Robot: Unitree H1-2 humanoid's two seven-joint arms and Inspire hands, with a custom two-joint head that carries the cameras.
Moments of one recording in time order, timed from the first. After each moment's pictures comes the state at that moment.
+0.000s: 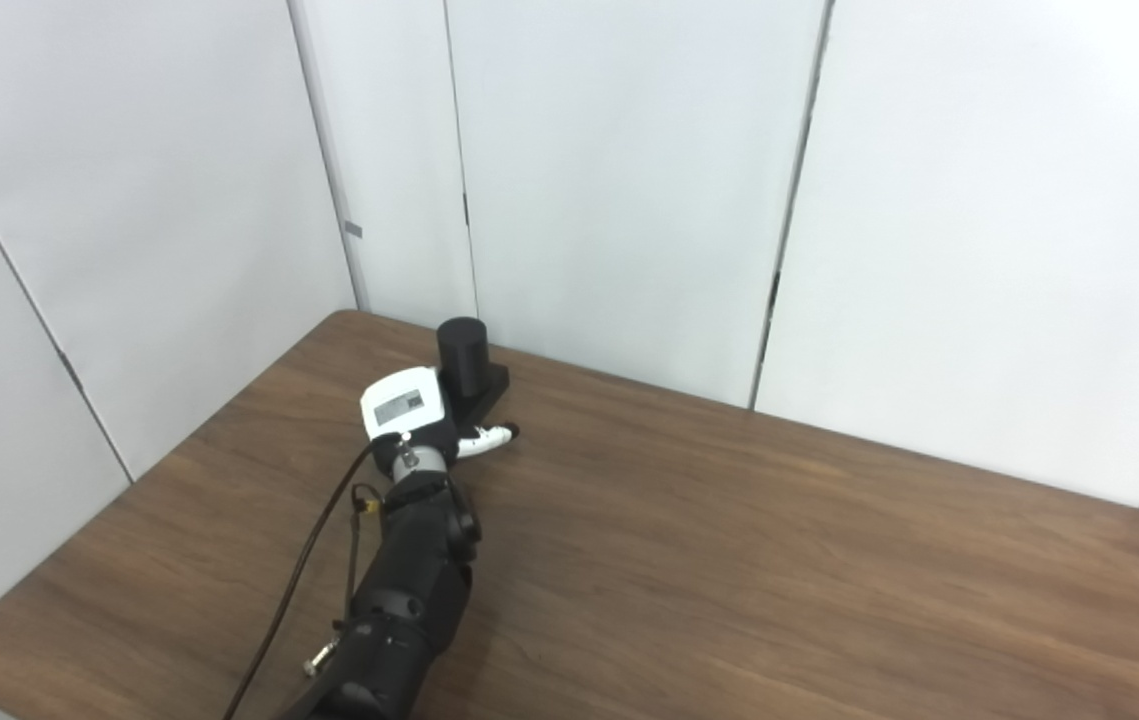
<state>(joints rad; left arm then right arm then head) -0.54 0.24 0.19 0.59 1.15 0.47 0.14 0.35 -0.14 -0.10 -0.33 0.12 -0.01 0.04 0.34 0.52</state>
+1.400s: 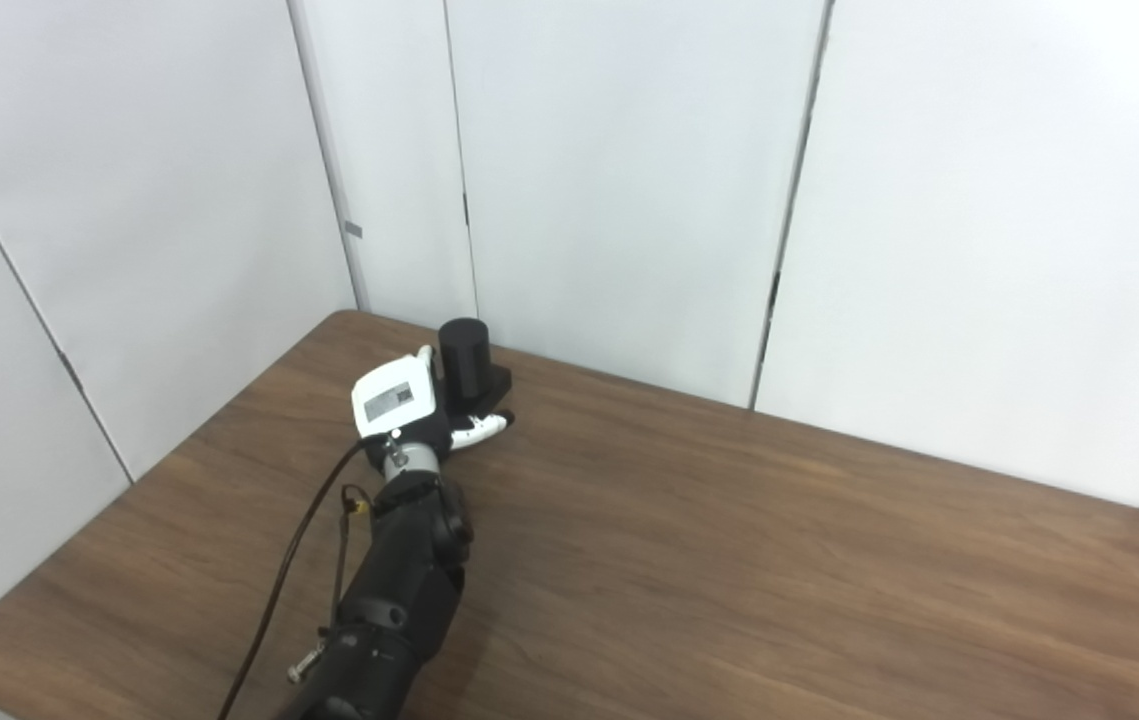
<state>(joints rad) -0.51 0.26 0.15 0.52 1.06 0.47 0.20 0.35 -0.14 -0.10 -0.33 0.11 -0.01 0.04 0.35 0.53</state>
